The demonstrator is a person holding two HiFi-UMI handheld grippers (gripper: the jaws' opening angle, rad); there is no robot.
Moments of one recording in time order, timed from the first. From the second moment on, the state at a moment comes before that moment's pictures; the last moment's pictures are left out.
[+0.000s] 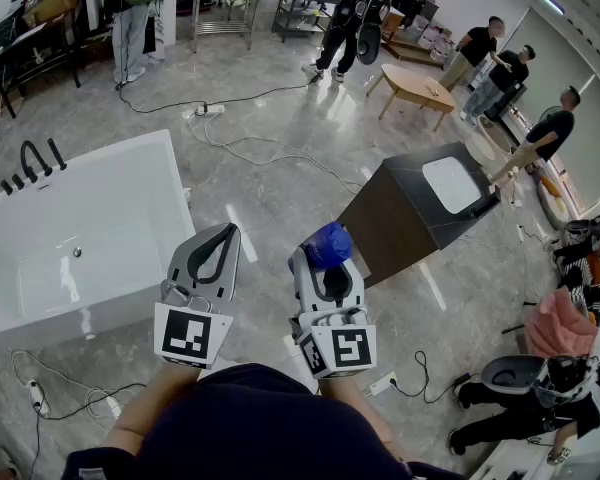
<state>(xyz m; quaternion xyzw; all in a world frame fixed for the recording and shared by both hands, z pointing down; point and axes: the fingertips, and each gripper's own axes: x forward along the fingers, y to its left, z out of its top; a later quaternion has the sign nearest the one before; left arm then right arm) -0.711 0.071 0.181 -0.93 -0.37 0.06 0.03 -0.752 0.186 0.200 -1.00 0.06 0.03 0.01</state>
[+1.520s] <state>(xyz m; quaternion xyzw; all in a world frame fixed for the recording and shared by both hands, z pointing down) -0.327 0.141 0.231 -0.96 -0.26 0.04 0.04 -0.351 0.271 0.238 -0.99 0.16 0.06 0.01</state>
